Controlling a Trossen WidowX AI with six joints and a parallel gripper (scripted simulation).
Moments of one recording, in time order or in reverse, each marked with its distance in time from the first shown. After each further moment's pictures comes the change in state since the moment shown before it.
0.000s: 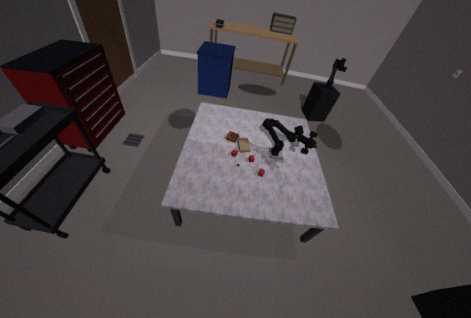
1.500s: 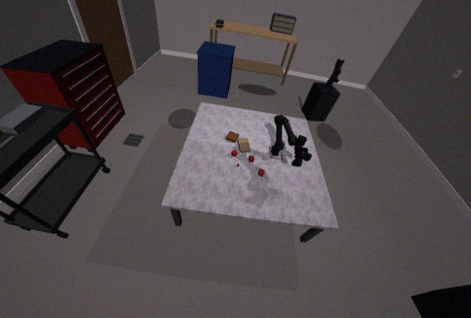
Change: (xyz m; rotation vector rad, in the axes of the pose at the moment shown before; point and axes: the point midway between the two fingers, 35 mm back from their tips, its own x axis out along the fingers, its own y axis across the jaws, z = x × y) arm 0.072 0.127 -0.123 0.304 0.420 0.405
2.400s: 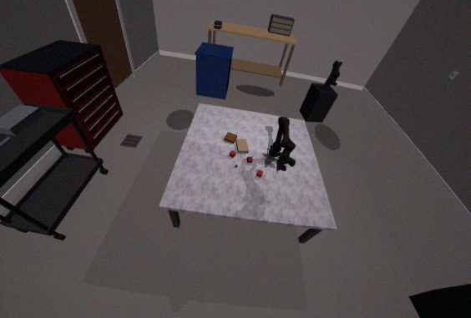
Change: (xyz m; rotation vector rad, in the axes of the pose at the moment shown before) arm 0.044 0.032 -0.129 0.278 0.369 0.163
